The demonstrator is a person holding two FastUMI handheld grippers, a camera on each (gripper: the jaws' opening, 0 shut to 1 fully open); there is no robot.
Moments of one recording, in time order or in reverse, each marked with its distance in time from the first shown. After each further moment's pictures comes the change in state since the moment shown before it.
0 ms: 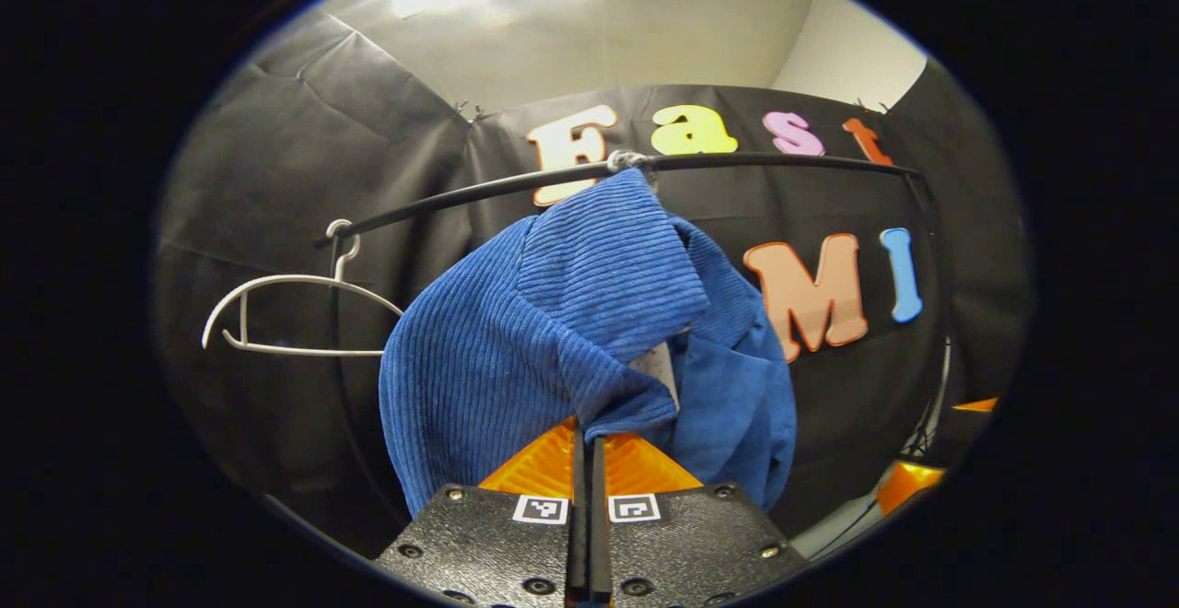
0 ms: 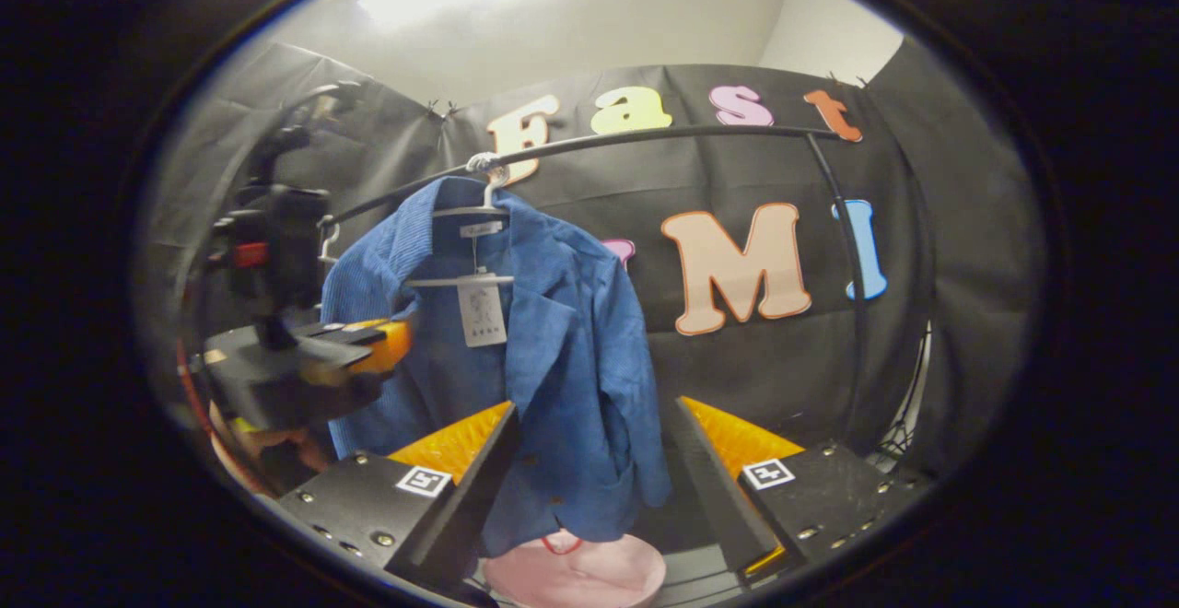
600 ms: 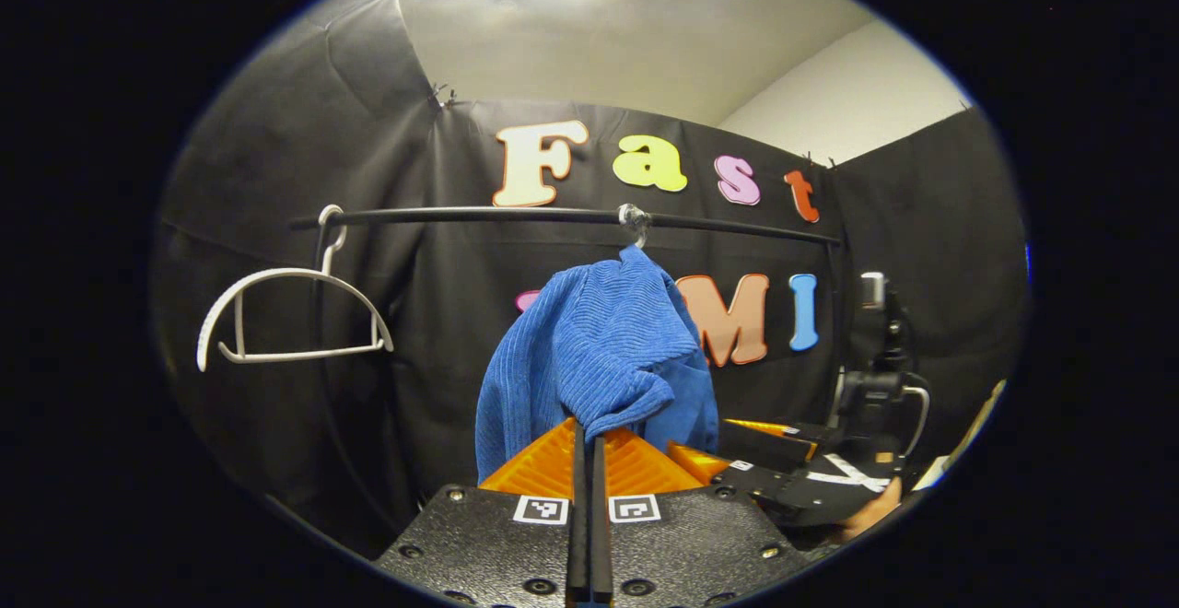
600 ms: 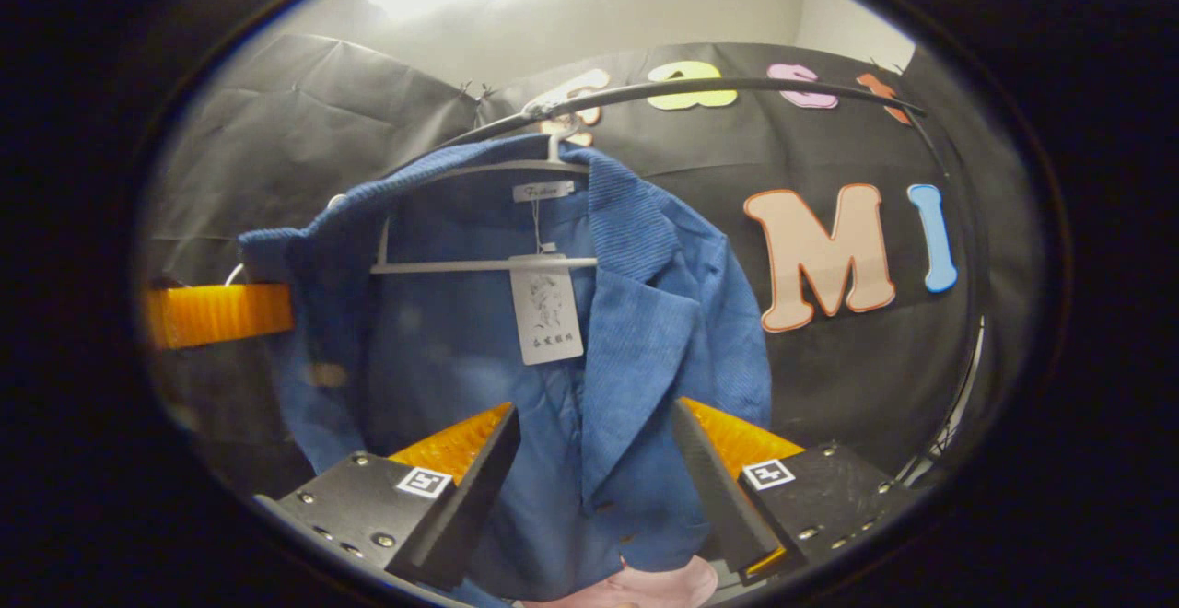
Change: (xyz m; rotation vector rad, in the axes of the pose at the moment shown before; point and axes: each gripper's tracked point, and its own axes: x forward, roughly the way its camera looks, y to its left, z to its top) left arm -0.058 0.051 0.038 -0.168 0.033 -0.327; right arm 0.099 0.089 -0.029 -0.064 0.074 0.120
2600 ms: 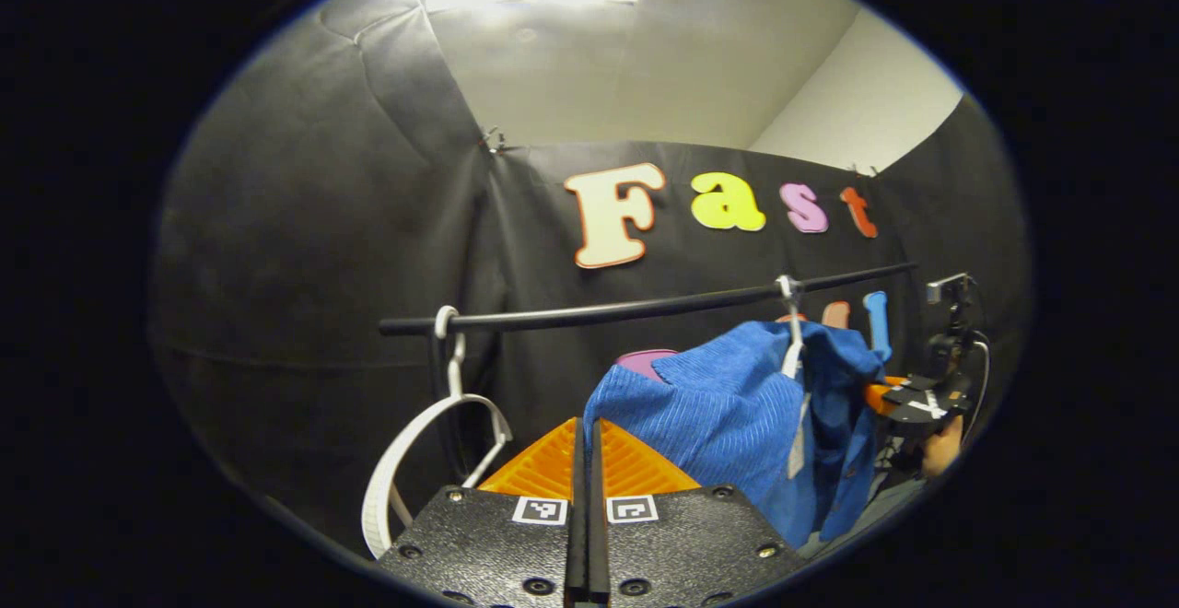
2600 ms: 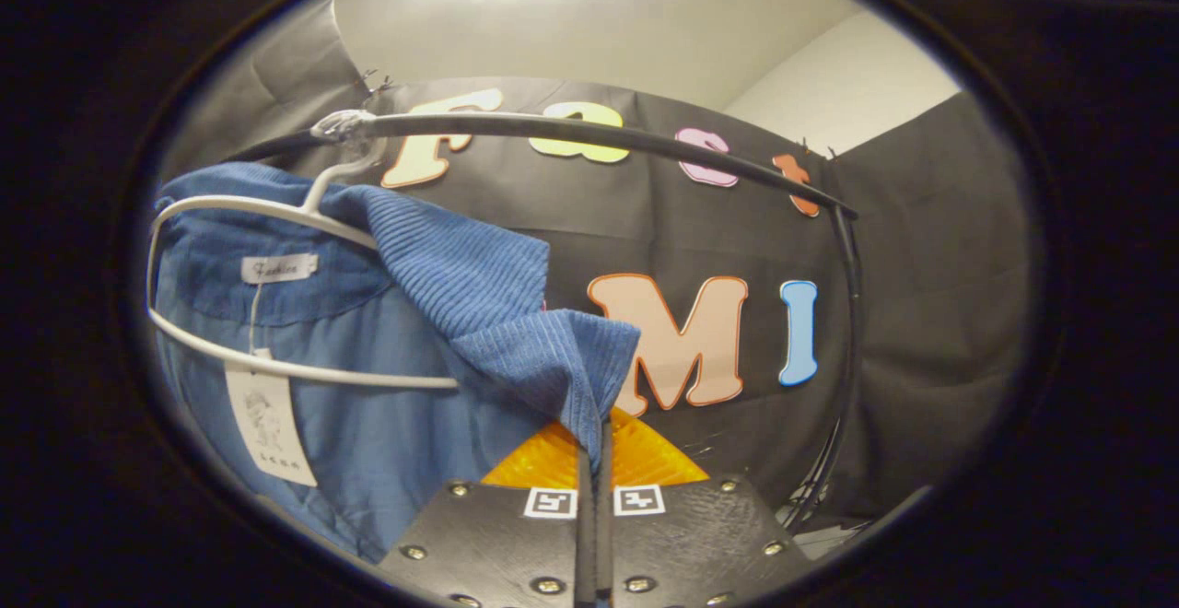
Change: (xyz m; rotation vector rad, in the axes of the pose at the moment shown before) left arm 0.025 0.183 0.107 0.167 -0.178 0.269; right arm 0.049 -0.158 0.109 -0.091 -0.175 -0.524
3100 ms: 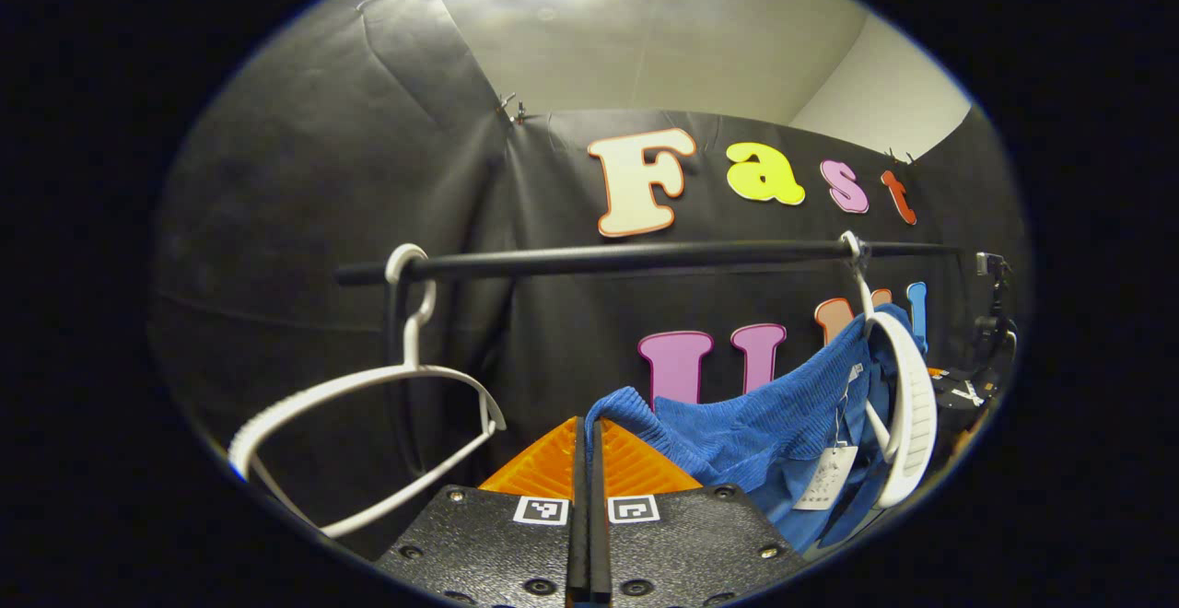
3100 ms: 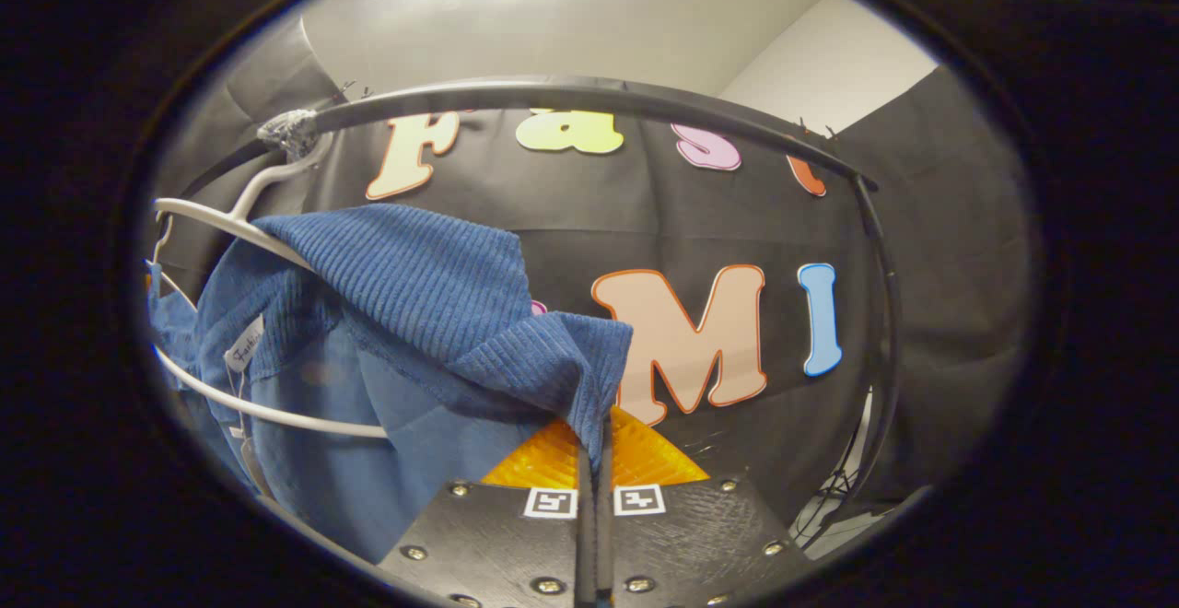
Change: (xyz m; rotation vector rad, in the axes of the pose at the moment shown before) left arm 0.059 -0.035 -0.071 -0.079 0.129 -0.009; right arm 0.044 0.002 -0.018 0.043 0.027 -0.001
